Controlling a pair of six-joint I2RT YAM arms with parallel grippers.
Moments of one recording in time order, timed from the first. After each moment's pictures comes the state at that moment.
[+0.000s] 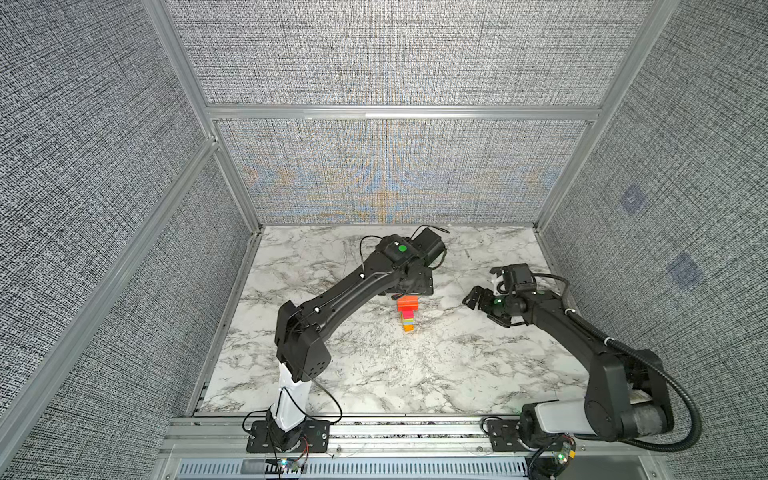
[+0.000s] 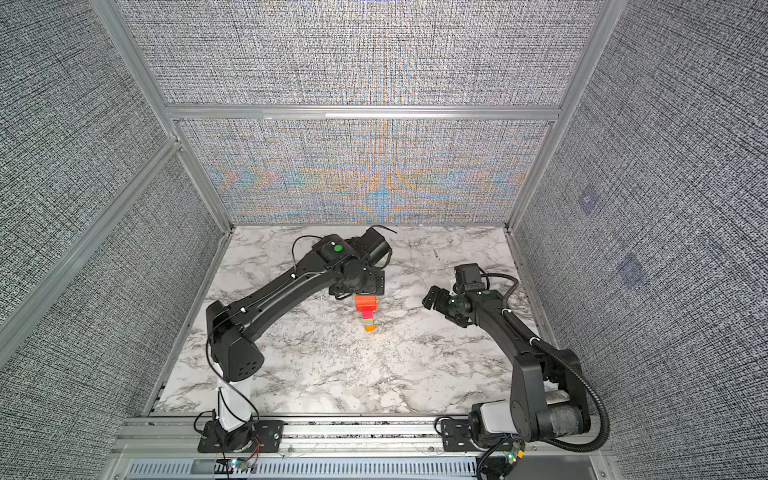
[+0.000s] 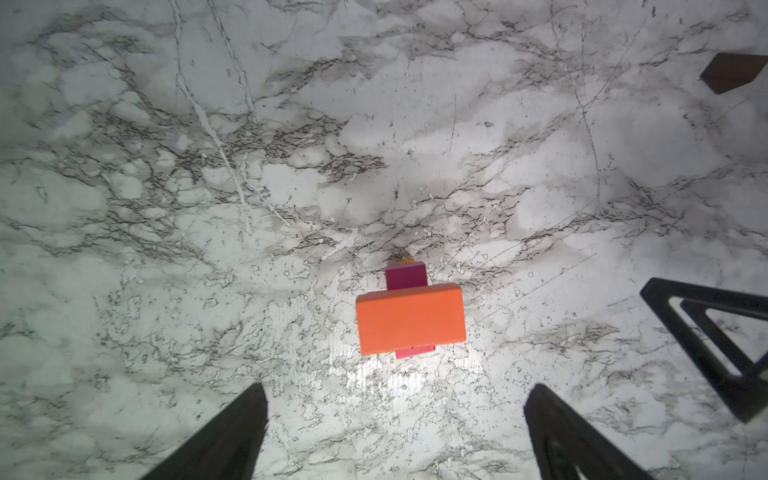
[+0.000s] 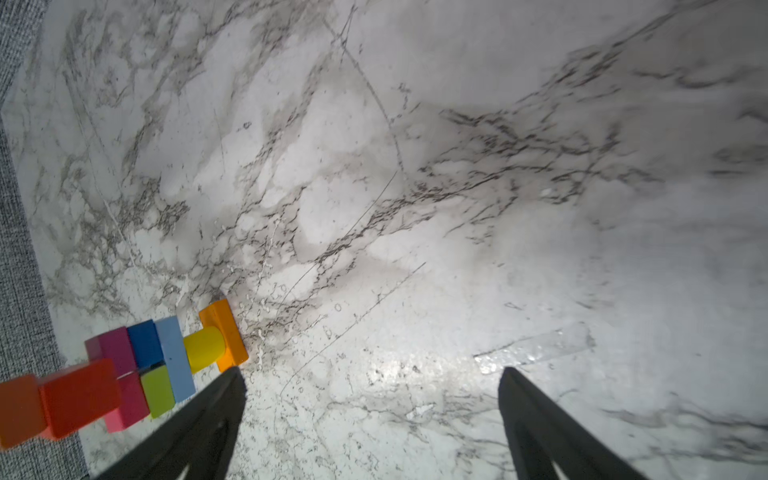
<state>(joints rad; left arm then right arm) -0.88 1.93 2.02 -1.33 -0.22 -0.79 0.10 1.38 0.86 -0.53 -0.26 0.54</state>
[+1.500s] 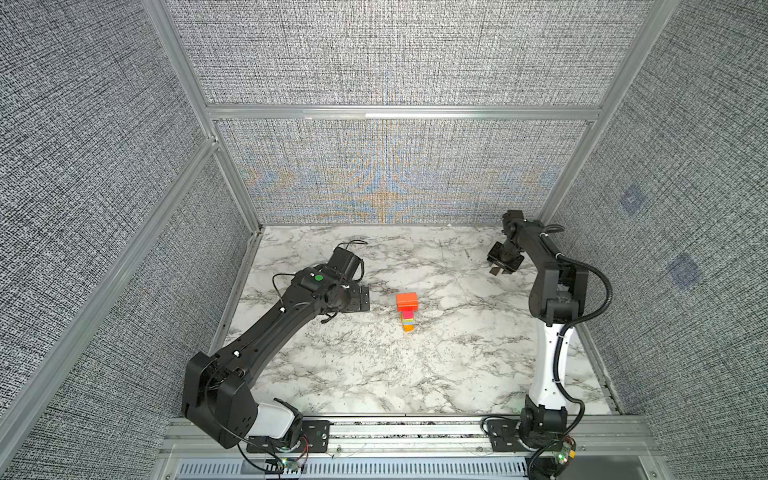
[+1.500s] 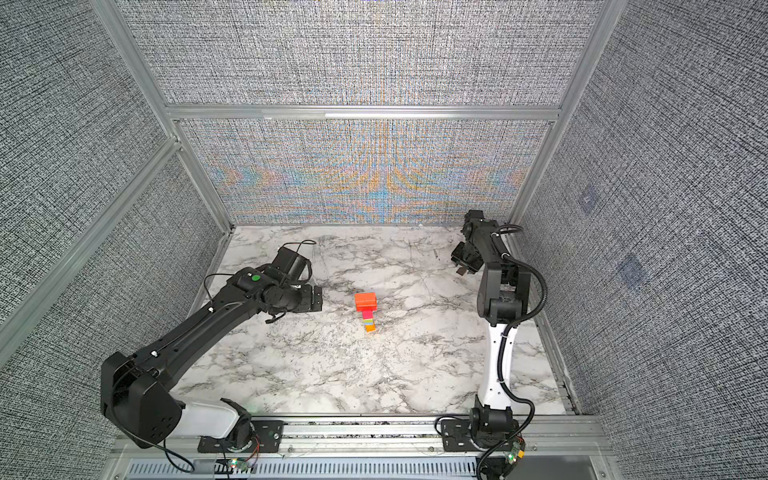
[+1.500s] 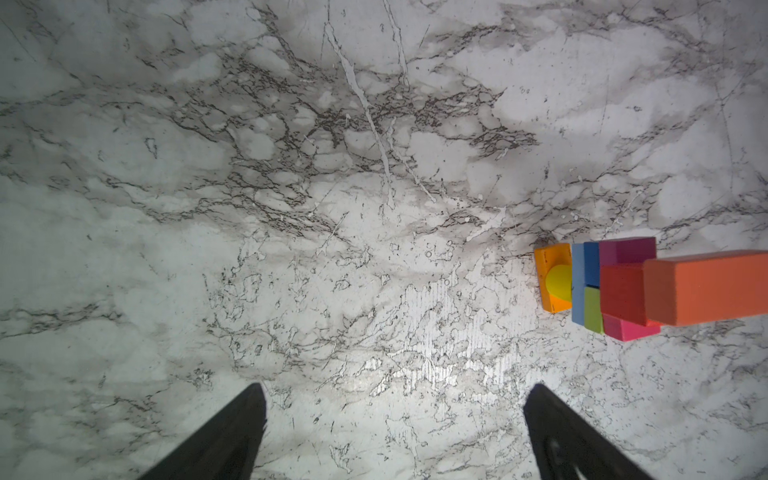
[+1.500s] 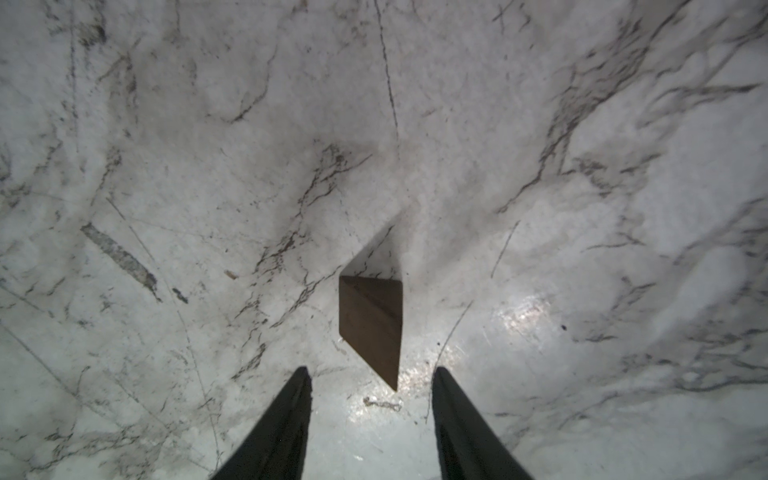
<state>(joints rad) -0.54 1.41 1.22 -0.95 -0.07 -0.52 -0.06 2.37 2.09 -1.08 0.04 0.59</state>
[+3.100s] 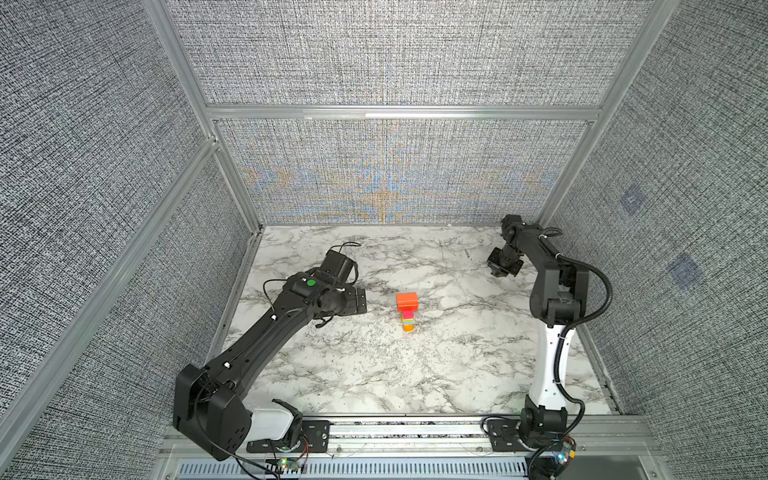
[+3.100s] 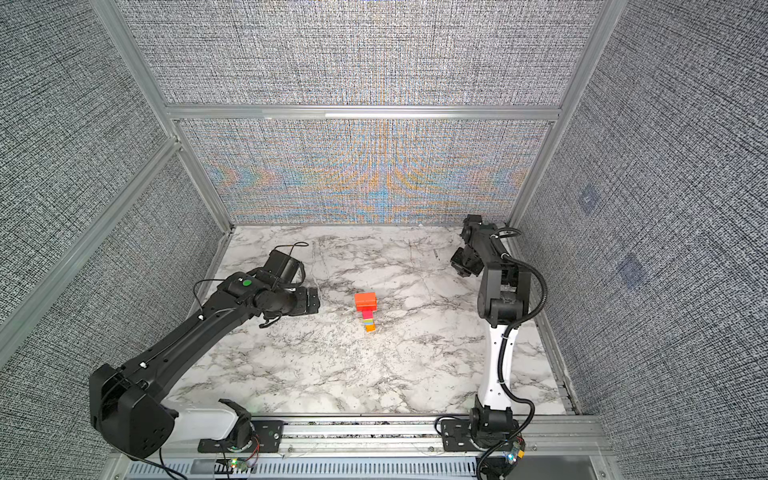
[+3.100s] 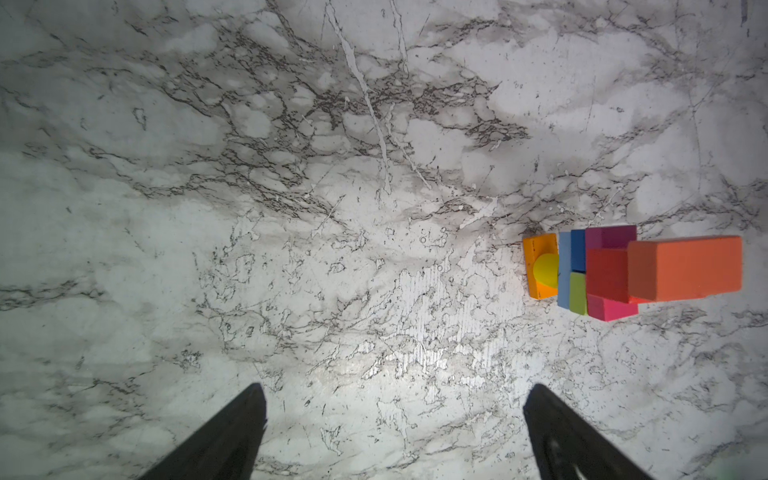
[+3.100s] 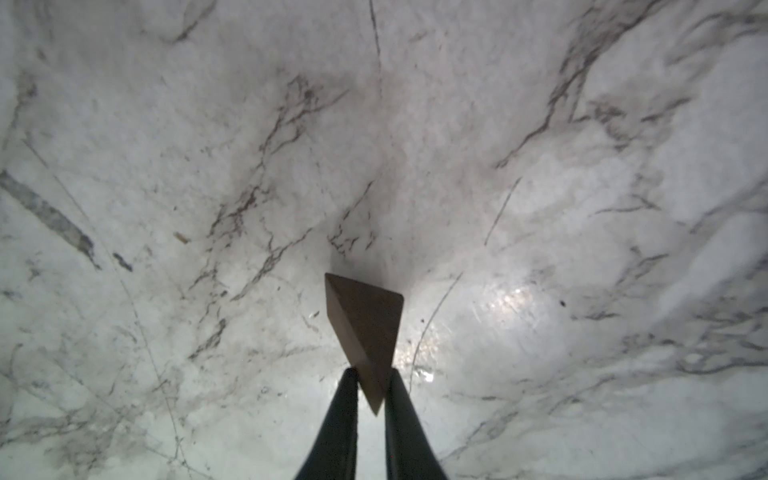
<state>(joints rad) -0.53 1.34 1.18 -0.96 -0.03 -0.55 -0.05 2.31 1.97 -1.07 0.02 0.54</state>
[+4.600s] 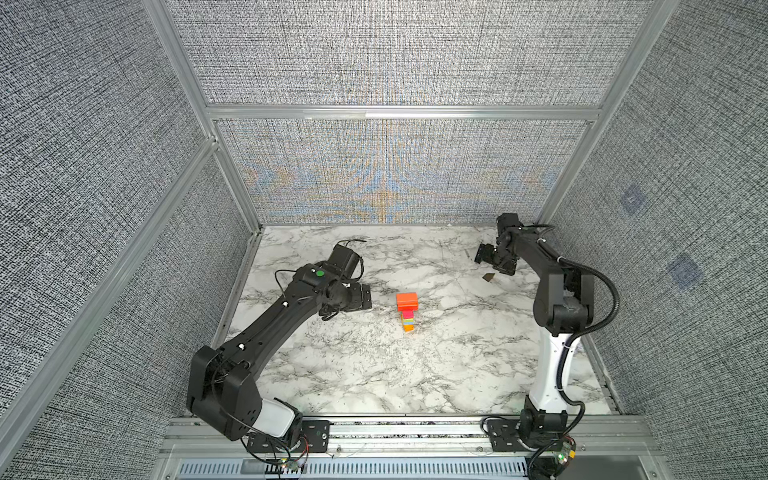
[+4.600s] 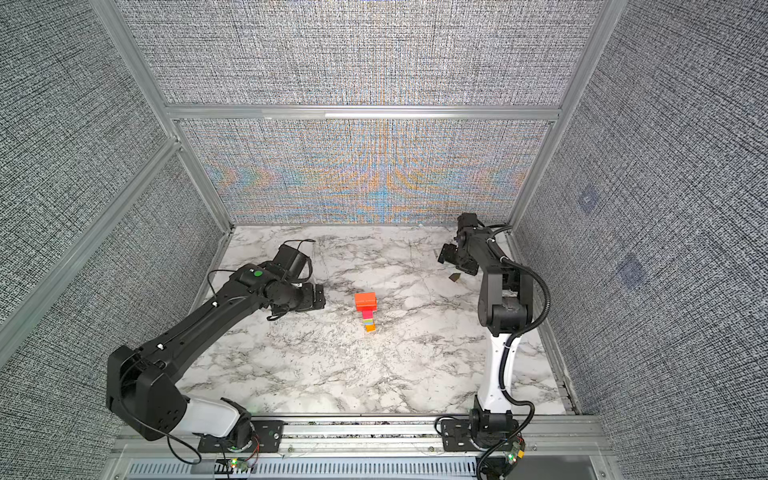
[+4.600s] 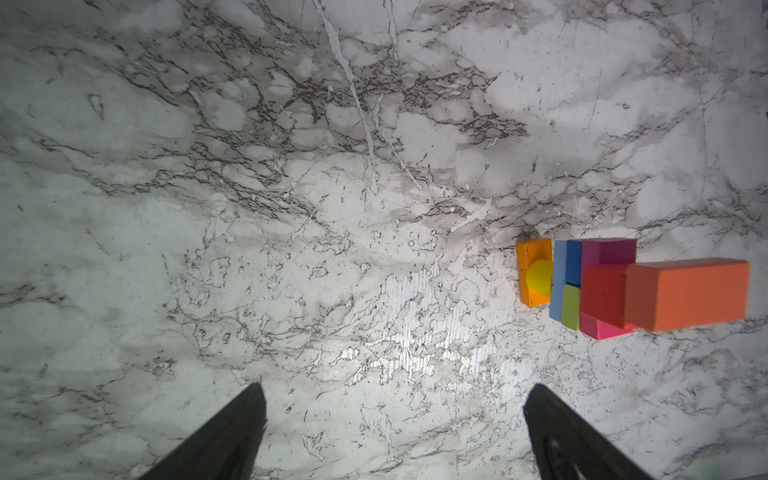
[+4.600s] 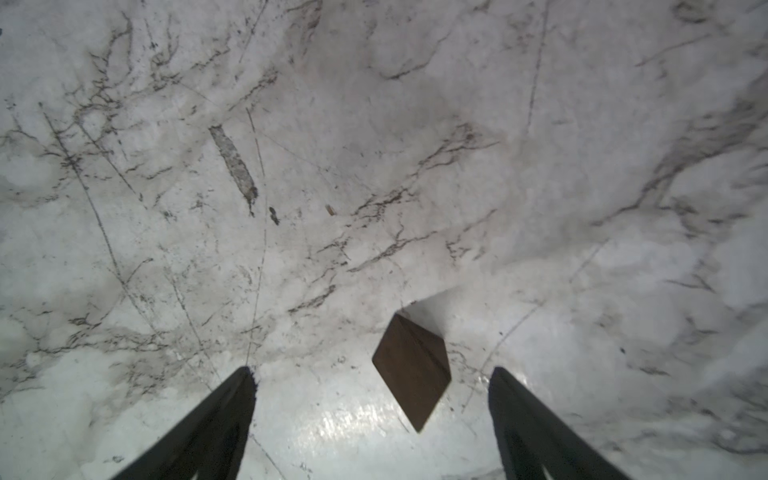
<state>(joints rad) -0.53 1.45 1.25 -0.97 0.01 -0.57 -0.01 2.20 1.81 -0.80 -0.03 0.36</state>
